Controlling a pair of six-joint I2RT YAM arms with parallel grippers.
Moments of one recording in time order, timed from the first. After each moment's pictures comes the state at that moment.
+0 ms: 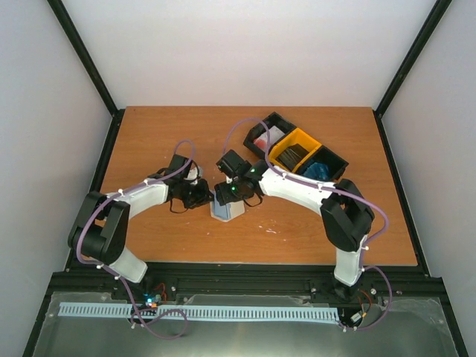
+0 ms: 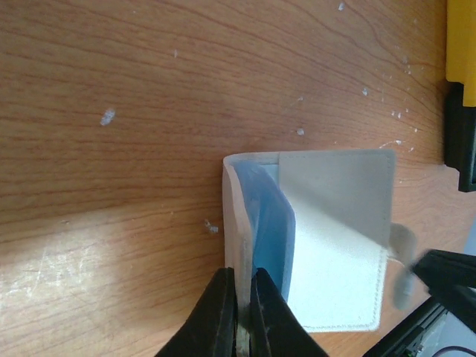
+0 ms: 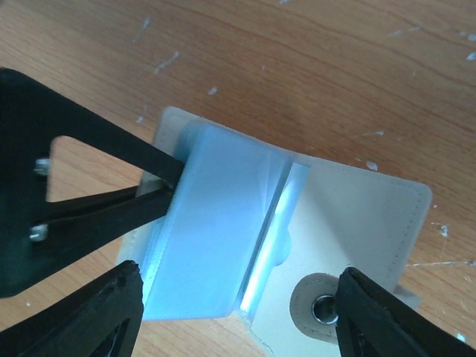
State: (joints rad) left arm -0.36 1.56 0.82 -0.32 0.51 -0.72; right arm 0.88 1.86 1.44 -0.65 -0.07 0.49
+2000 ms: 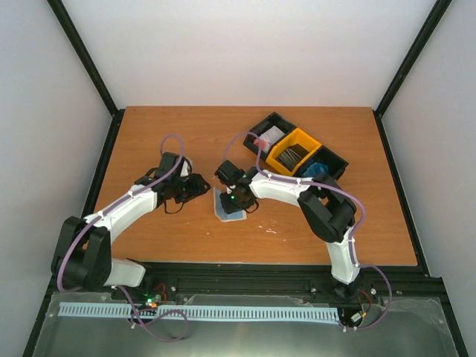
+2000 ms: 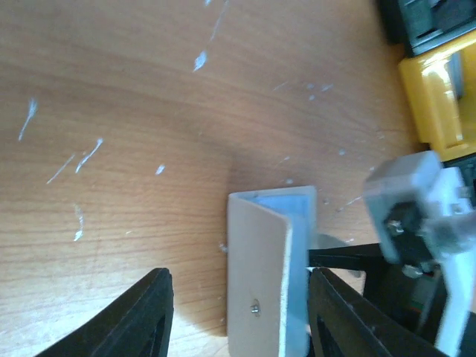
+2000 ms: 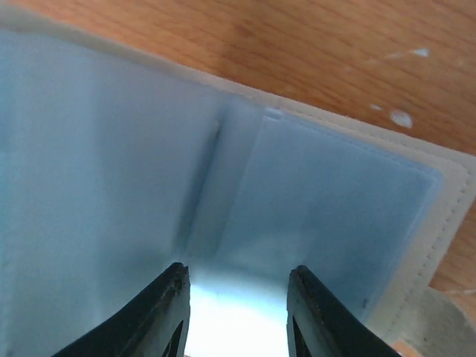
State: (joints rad) left arm -0.36 1.37 0.80 -0.39 0.31 -0.72; right arm 0.87 2.02 1.41 -0.64 -0.09 0.48
